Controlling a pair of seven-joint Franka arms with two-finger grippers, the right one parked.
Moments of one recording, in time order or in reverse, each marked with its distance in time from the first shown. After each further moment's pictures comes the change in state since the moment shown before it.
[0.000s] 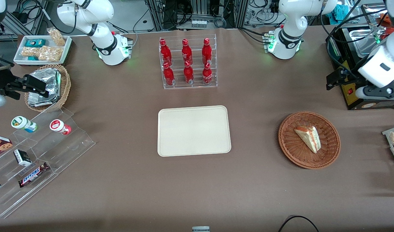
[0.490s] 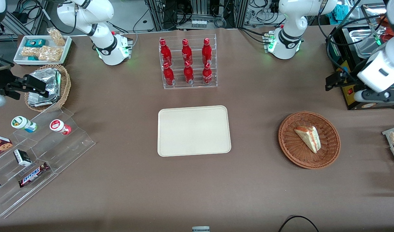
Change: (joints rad) arm 0.005 0.030 0.007 -0.075 0.017 -0.010 -0.002
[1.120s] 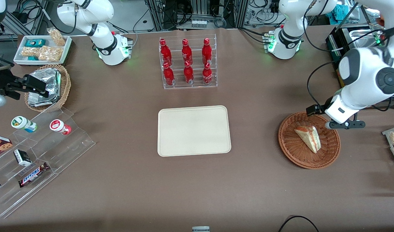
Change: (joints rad) arm 0.041 0.050 0.039 -0.524 0.013 0.700 -0.016
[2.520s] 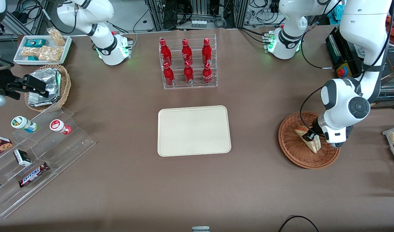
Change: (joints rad) arm -0.002 0.265 -0.008 0.052 0.001 0.216 -0.812
